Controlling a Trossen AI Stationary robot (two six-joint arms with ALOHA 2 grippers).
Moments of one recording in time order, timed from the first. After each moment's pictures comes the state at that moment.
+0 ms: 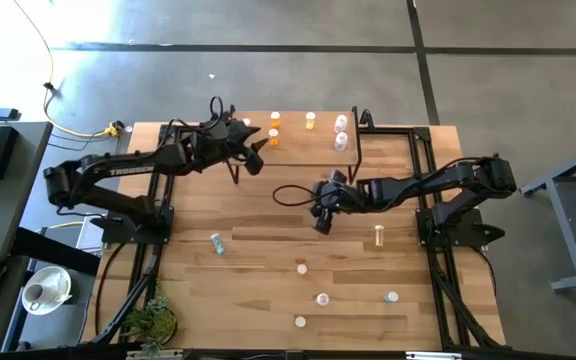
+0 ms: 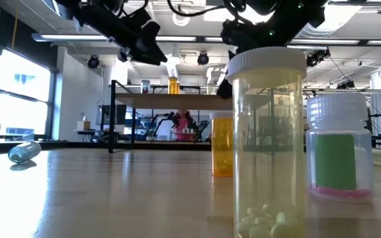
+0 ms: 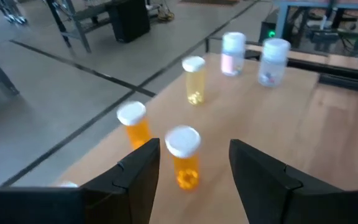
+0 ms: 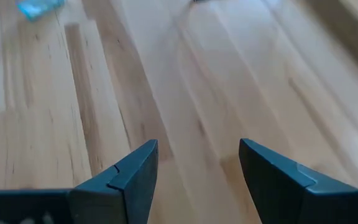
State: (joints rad) left arm 0.52 1.24 0.83 0.07 -0.25 0.03; right arm 0.02 1.53 0.96 -0.25 0.28 0.23
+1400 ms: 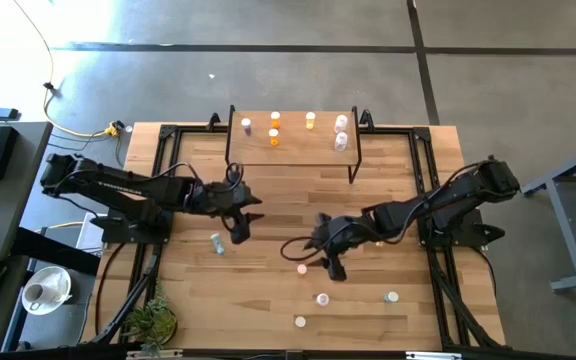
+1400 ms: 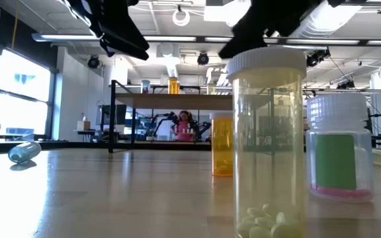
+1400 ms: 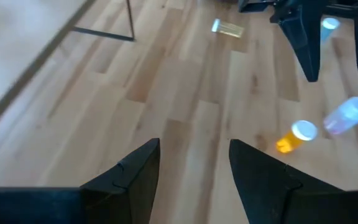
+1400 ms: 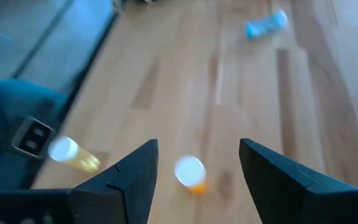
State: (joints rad) left arm -0.01 1.19 0.83 -0.30 -0.25 -0.25; right arm 0.28 1.53 0.96 -0.05 -0.05 0.17
